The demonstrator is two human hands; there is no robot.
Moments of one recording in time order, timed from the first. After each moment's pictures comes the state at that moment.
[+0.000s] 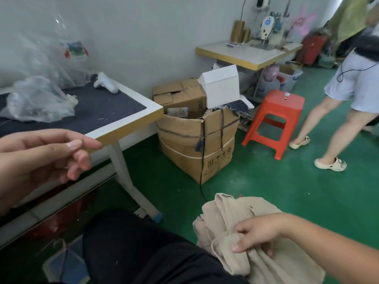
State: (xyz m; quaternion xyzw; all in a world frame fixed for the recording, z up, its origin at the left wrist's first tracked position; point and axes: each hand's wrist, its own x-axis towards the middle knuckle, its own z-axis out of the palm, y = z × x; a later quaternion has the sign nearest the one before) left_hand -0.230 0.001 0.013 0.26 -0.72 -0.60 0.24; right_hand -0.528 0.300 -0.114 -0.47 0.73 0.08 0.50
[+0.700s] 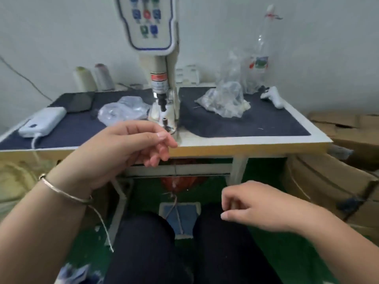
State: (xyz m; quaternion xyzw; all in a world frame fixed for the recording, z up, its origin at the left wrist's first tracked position) left_hand -0.071 0.050 0.052 0.36 -0.67 -0.54 0.36; right_hand -0.352 0.087 0.003 -0.82 0.52 0.04 0.25
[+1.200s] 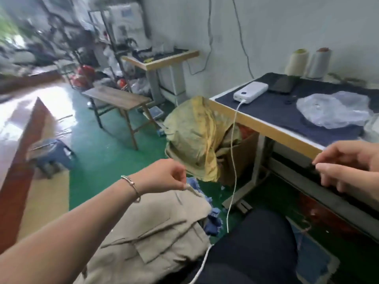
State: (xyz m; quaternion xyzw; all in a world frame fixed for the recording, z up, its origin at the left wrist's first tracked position) left_hand 0.112 0.251 -0.031 0.85 -0.46 -0.21 0.12; right_hand -0.196 -0.052 -0.017 -0.90 0.21 -0.12 0.36
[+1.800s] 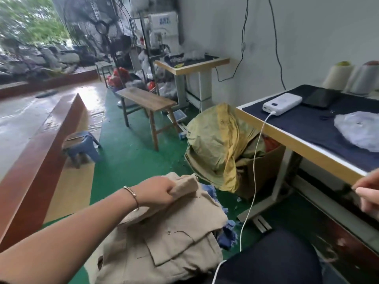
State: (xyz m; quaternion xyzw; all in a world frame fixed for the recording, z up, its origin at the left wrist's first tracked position) left_hand 0.134 0.307 -0.061 0.90 -0.41 -0.17 -0.02; right_hand -0.146 -0.052 -0.032 -0.85 0.28 -0.11 0.44
